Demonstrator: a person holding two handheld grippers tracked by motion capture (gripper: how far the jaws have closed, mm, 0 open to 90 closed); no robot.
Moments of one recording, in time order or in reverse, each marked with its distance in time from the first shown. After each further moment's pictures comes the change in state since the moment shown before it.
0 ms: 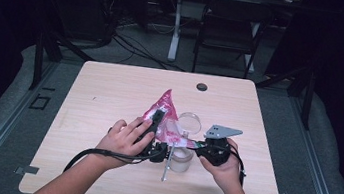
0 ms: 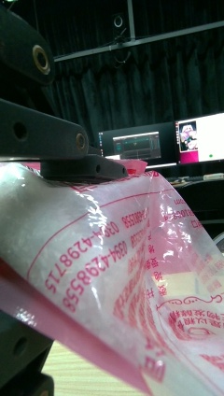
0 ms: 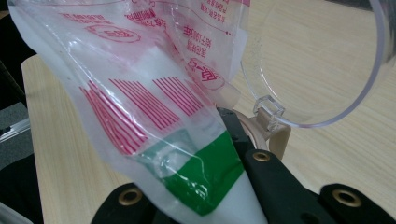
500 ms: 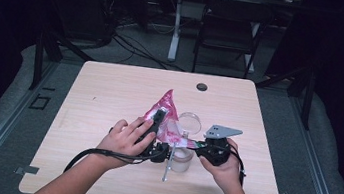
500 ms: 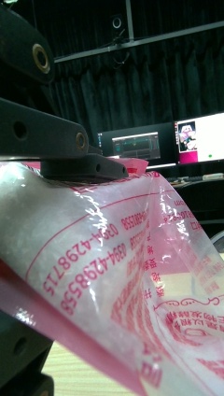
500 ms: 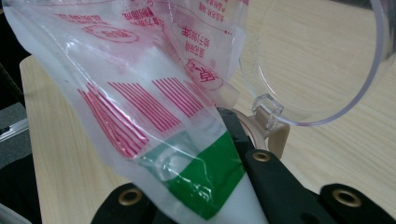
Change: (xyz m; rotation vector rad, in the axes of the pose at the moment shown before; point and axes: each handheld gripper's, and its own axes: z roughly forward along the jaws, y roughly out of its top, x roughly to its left) left arm 0.001 0.003 0.000 -0.006 0.011 0.015; right arm 0.000 -0.001 0.001 0.000 -0.002 0.005
